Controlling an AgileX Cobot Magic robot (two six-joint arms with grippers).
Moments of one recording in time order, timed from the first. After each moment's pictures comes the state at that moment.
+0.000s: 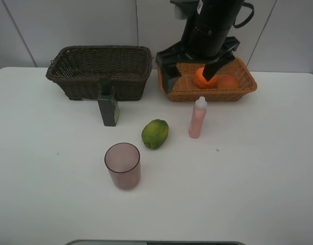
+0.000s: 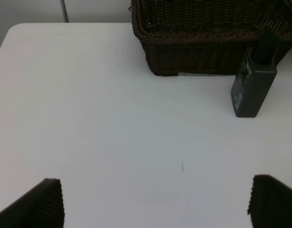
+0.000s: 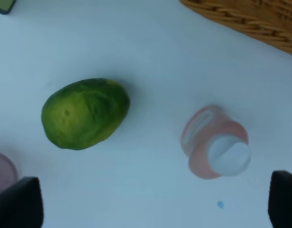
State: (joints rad) left arm -0.02 -0.01 -0.51 -0.02 1.07 -0.01; right arm 0.62 1.81 -1.53 -0.07 1.15 0.19
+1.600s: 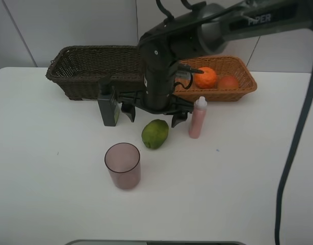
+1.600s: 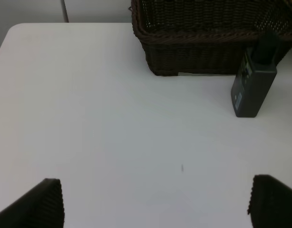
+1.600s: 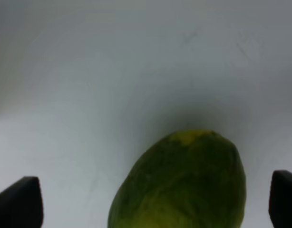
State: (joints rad) left arm -0.02 -0.01 -0.51 -0.02 1.07 -0.01; right arm 0.77 2.14 -1.53 -0.21 0.87 1.03
